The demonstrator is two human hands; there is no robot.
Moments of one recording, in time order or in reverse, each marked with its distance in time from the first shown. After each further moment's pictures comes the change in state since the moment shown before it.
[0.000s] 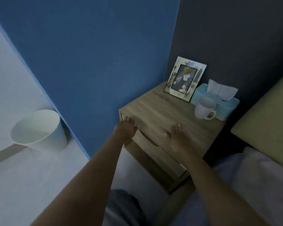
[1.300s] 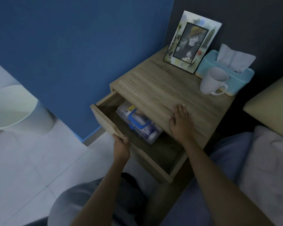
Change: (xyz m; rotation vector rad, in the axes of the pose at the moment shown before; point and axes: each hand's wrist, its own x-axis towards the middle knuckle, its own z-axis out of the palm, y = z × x) left_hand -0.061 0.004 0.147 -1.350 0.128 -0.509; right_hand 0.013 0.012 0.048 0.048 0.283 -0.028
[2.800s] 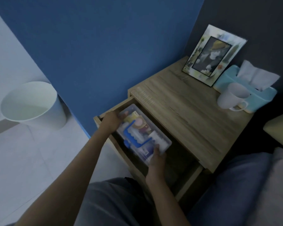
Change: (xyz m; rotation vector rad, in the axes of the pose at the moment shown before) left_hand 0.064 0.112 -0.096 0.596 -0.056 0.222; right_hand -0.103 -0.166 0.025 1.518 -0.026 0.856
